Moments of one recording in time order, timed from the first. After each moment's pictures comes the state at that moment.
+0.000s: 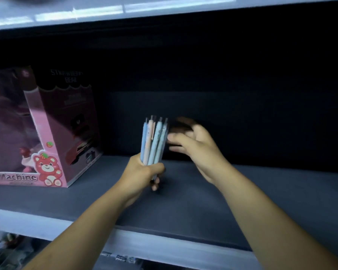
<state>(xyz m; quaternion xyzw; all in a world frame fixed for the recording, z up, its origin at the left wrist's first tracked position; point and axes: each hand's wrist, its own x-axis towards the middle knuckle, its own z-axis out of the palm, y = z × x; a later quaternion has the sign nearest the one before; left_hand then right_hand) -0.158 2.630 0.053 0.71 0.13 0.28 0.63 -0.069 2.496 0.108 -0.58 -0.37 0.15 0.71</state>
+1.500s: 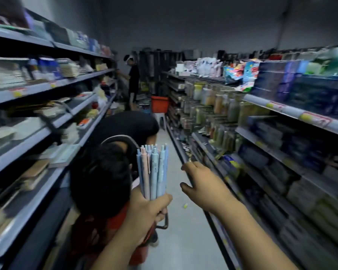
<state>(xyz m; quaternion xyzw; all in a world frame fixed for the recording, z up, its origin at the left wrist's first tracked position) -0.530 2.001 -0.055 0.48 -0.43 -0.41 0.65 -0.688 1.912 -0.025 -0.86 0.47 -0.21 0.05</state>
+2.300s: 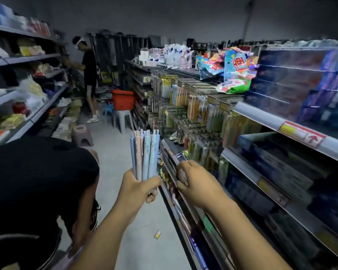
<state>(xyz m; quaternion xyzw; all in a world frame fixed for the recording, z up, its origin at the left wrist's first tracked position) -0.551 1.497 -0.057 0.45 -0.46 -0.47 0.60 -0.731 1.459 -0.047 -0.81 0.55 -0.16 0.04</state>
